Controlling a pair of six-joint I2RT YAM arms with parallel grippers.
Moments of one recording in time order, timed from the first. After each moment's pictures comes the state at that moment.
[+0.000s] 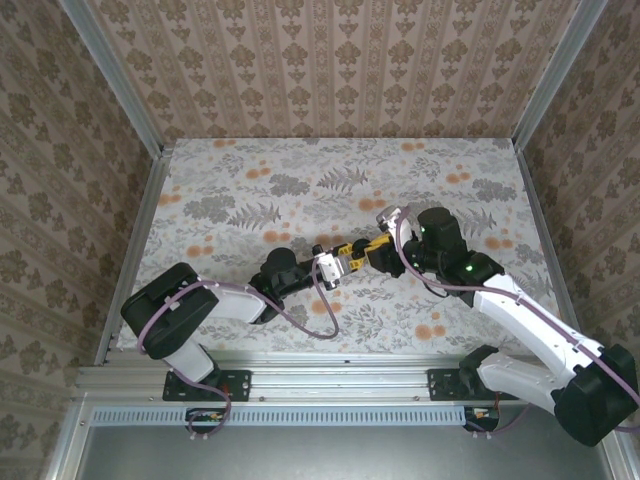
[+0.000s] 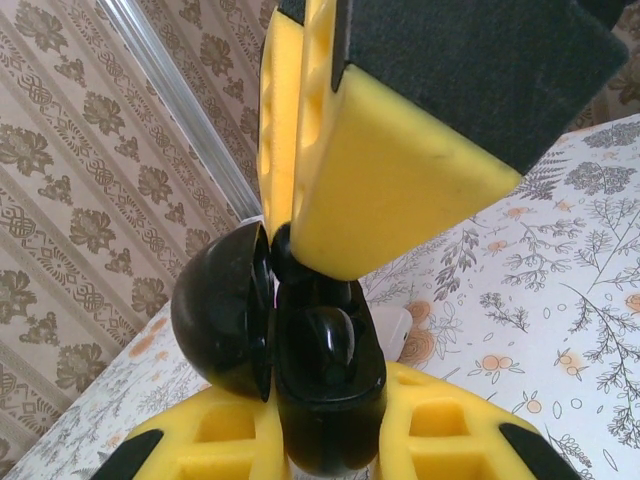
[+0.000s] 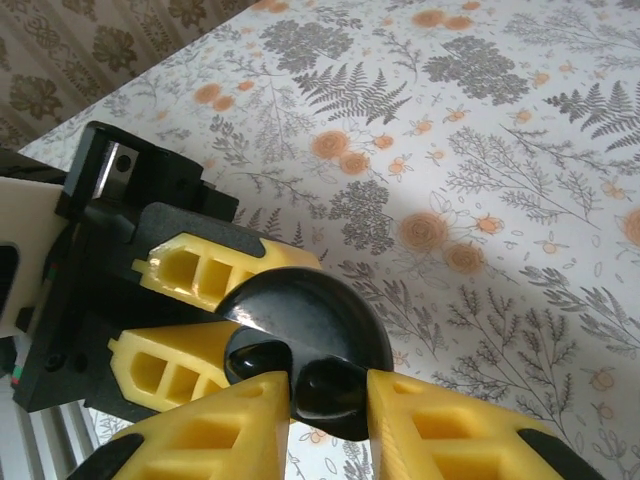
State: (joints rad) left arm -0.90 1.60 0.50 1.11 0.36 0.45; right arm 0.50 1.04 0.77 -0.28 -0.39 -0.02
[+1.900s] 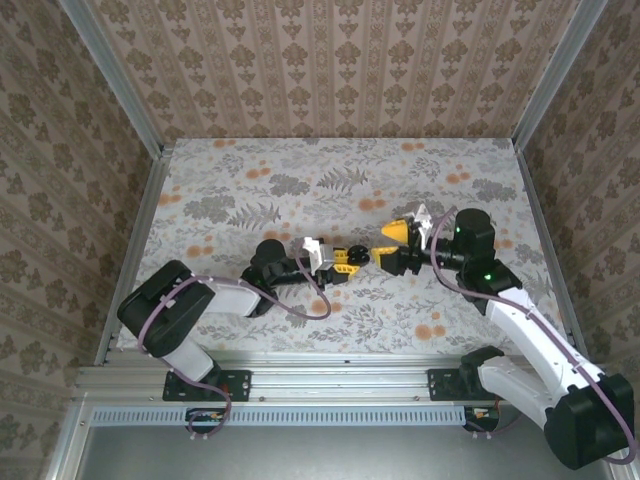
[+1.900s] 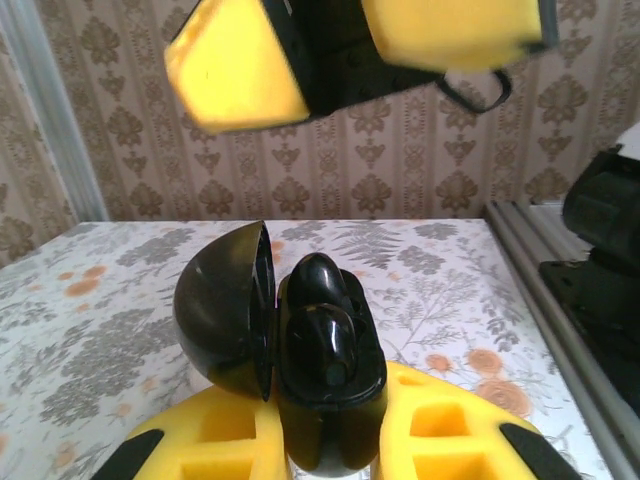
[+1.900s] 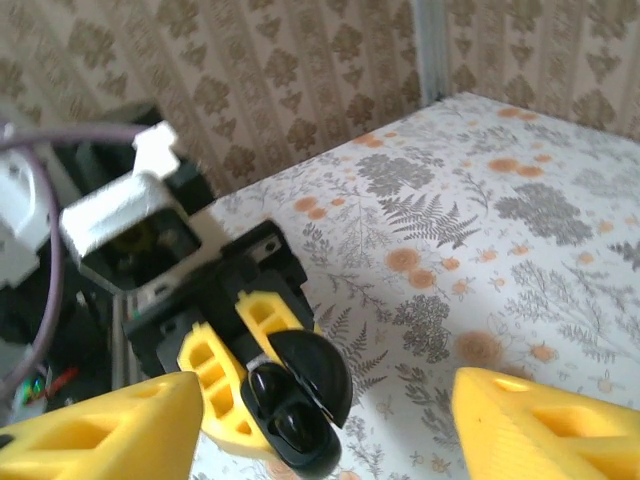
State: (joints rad) left arm -0.79 1.59 0.50 1.13 0.76 0.06; right arm 0.27 0.93 0.61 0.04 -0.83 -0.04
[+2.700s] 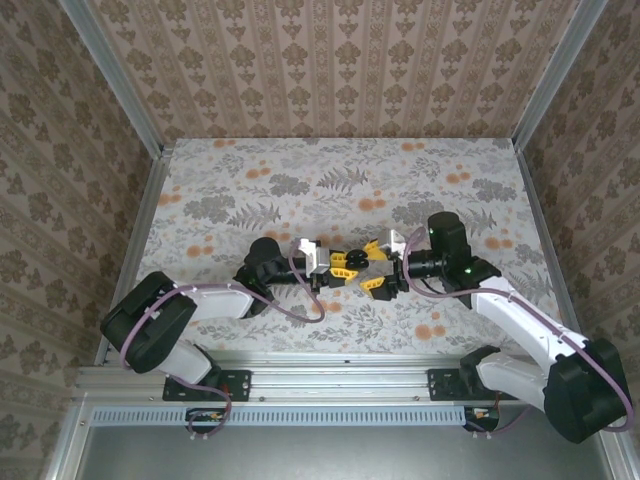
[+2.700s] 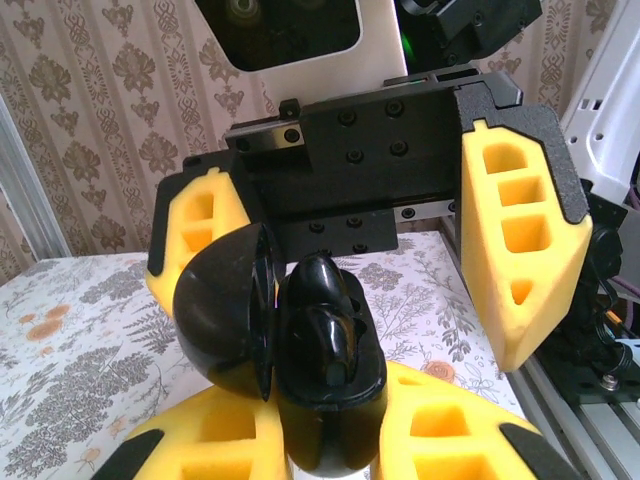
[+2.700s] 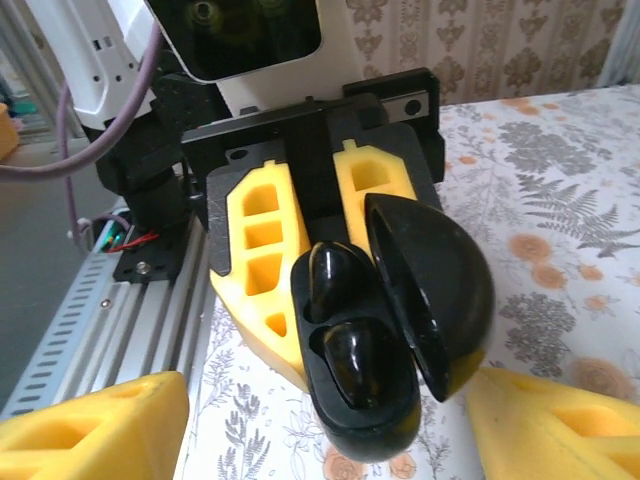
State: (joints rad) left arm -0.79 1.48 0.50 1.04 0.84 0.09; right arm 0.37 1.08 0.64 -0.07 -1.01 -0.41
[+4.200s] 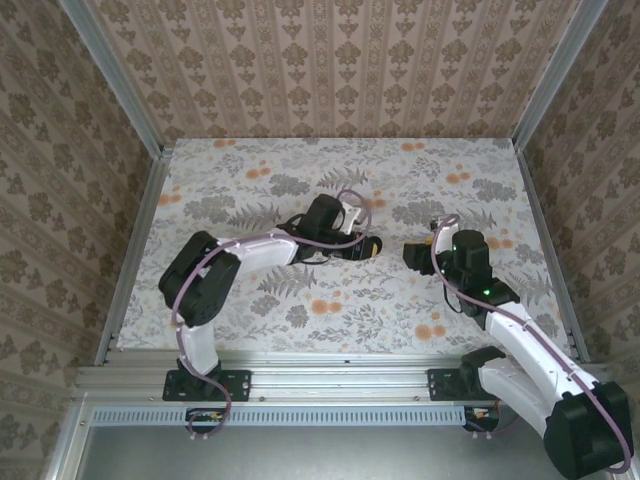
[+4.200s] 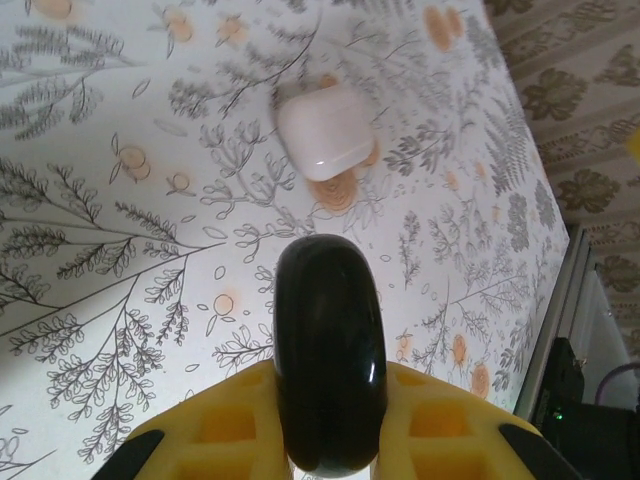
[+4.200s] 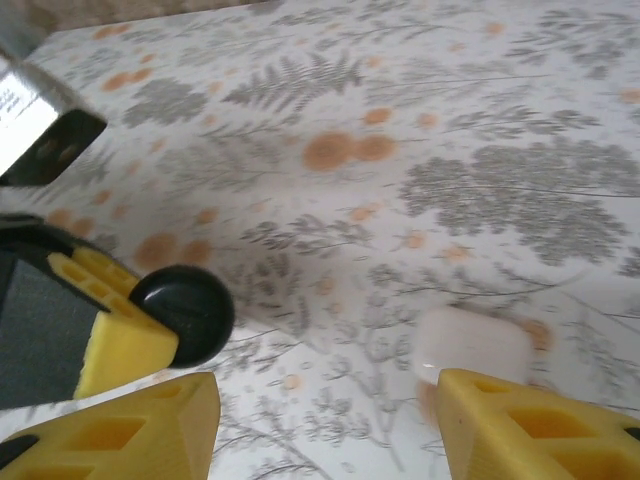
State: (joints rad) left arm -0.80 1.91 1.20 -0.02 0.58 -0.54; right arm 0.22 0.87 0.47 -0.09 -0.09 0.22
